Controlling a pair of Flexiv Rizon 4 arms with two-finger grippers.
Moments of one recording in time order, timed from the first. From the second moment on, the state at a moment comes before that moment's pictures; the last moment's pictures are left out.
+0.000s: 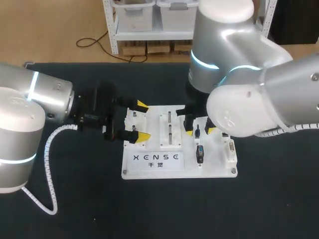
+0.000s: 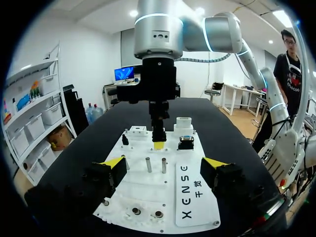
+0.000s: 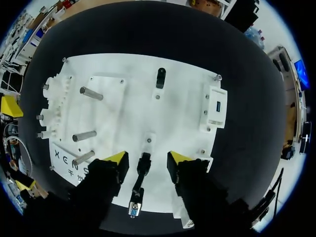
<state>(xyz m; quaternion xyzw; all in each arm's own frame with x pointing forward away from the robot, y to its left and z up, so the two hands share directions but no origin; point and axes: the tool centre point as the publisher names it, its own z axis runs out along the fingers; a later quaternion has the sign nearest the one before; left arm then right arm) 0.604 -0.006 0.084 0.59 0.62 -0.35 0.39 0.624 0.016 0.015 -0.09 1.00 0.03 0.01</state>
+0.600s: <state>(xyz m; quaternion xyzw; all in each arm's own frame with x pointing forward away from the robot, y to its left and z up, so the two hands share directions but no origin) 0.604 -0.006 0.084 0.59 0.62 -0.35 0.39 0.625 0.020 0.017 -0.10 0.99 0.02 0.01</state>
